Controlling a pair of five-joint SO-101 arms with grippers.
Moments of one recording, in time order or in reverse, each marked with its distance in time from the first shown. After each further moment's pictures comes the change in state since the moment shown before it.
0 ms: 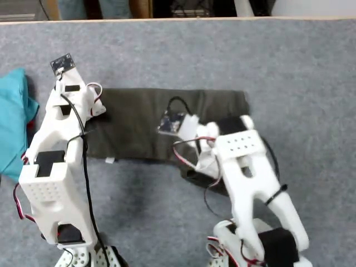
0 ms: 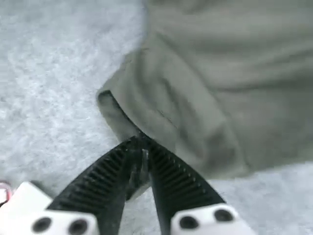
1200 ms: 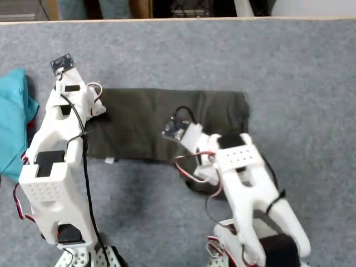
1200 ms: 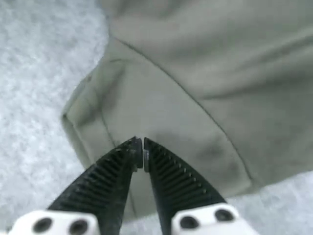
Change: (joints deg) left arm 0.0 0.0 0.0 0.0 0.0; right arm 0.3 -3.8 14.5 -15.3 -2.2
